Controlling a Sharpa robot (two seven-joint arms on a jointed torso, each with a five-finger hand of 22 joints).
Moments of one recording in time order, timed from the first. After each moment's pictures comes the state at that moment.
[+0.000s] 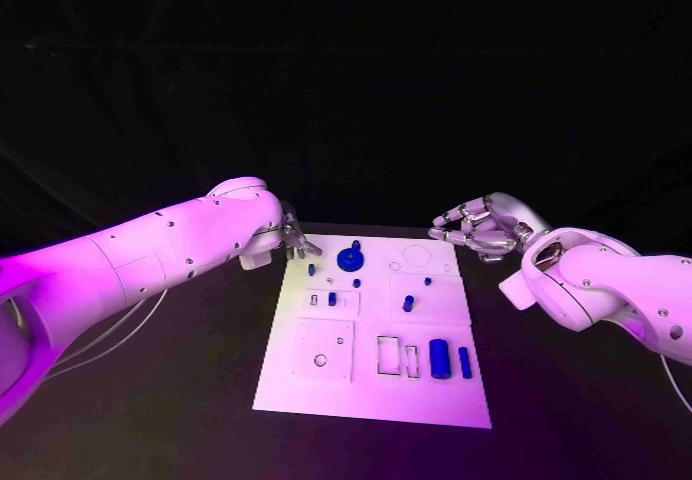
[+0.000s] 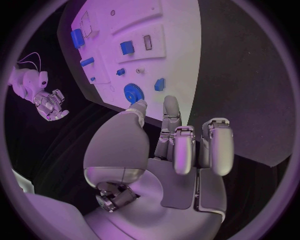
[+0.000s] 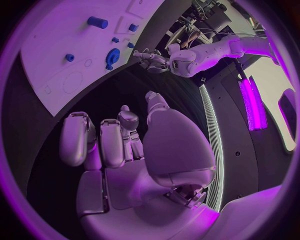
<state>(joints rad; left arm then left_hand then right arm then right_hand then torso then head) 1.34 -0.50 -0.01 1.03 -1.11 0.17 -0.63 1.13 -0.10 0.14 0.29 0.18 0.94 0.09 0.45 0.43 1.18 0.01 0.83 0.57 1.47 -0.05 1.53 1.31 0.05 1.44 0.08 1.51 1.31 1.32 -0.93 -0.13 1.59 -0.75 -0.48 0.01 1.28 -0.10 -0.07 0.23 0.48 0.97 0.13 0.17 0.14 1.19 0.05 1.09 1.05 1.47 -0.01 1.31 1.25 0.06 1.40 0.09 1.24 1.31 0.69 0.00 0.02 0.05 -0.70</state>
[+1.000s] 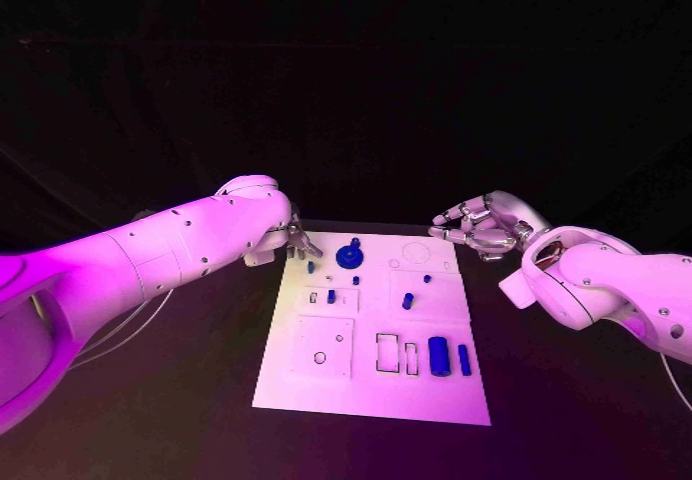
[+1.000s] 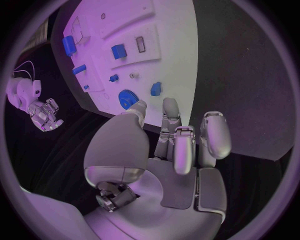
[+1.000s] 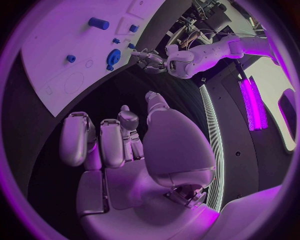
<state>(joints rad) 1.33 -0.45 -0.01 0.98 -1.18 0.23 -0.64 1.13 -0.08 0.13 0.29 0.18 0.97 0.08 0.45 0.41 1.20 0.00 0.89 0.61 1.46 -0.05 1.53 1.31 0.08 1.33 0.05 1.41 1.24 1.32 -0.93 -0.13 1.60 -0.75 -0.48 0.01 1.28 -0.10 -0.07 0.23 0.49 0.97 0.13 0.17 0.14 1.19 0.05 1.09 1.05 1.47 -0.01 1.31 1.25 0.06 1.40 0.09 1.24 1.31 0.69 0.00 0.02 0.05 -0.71</state>
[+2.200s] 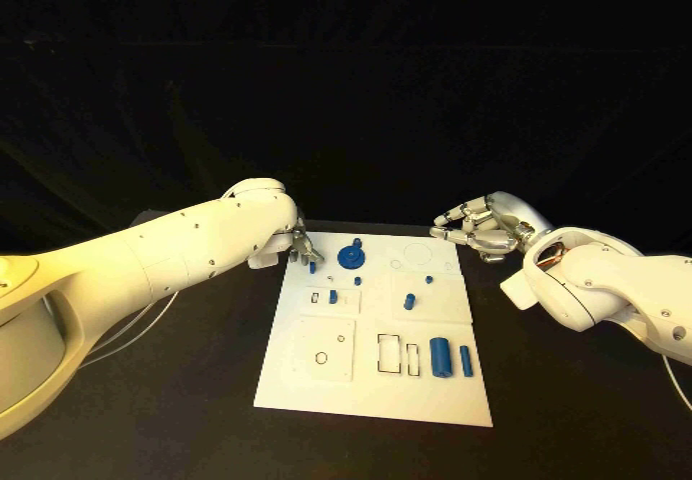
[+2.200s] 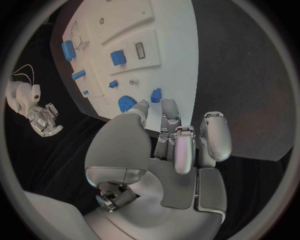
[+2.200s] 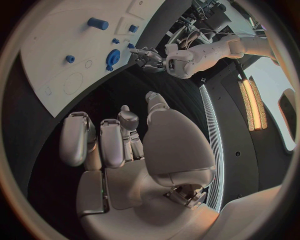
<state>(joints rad) 1.33 -0.44 -0.01 0.96 -1.19 0.26 -0.64 1.16 -0.07 0.14 0.29 0.18 1.00 0.06 0.45 0.41 1.21 -0.01 0.91 0.63 1.47 -0.06 1.54 1.31 0.08 1.35 0.05 1.40 1.25 1.32 -0.93 -0.13 1.60 -0.75 -0.48 0.01 1.28 -0.09 -0.07 0.24 0.50 0.97 0.13 0.18 0.14 1.19 0.05 1.09 1.05 1.47 -0.01 1.31 1.25 0.06 1.40 0.09 1.24 1.31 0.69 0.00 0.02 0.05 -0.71</state>
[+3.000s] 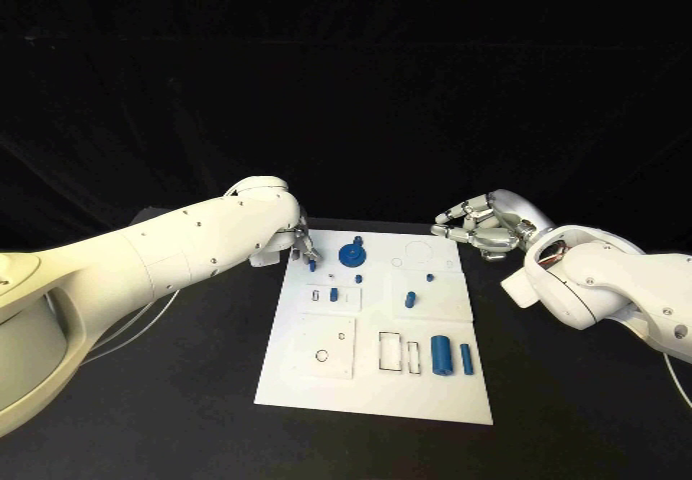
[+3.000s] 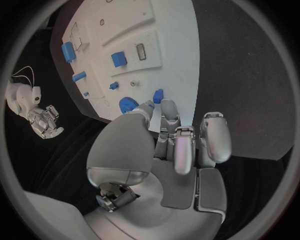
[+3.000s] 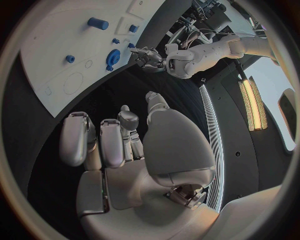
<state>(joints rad) 1.32 -0.44 -0.01 0.97 -1.19 0.27 -0.64 1.22 -0.05 0.20 0.29 0.18 1.00 0.06 0.46 0.41 1.23 -0.02 0.92 0.65 1.47 -0.07 1.54 1.31 0.08 1.37 0.04 1.40 1.27 1.32 -0.93 -0.13 1.60 -0.75 -0.48 0.01 1.28 -0.09 -0.07 0.24 0.50 0.97 0.13 0.18 0.14 1.19 0.06 1.09 1.05 1.47 -0.01 1.31 1.25 0.06 1.40 0.09 1.24 1.31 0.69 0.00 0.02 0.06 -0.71</state>
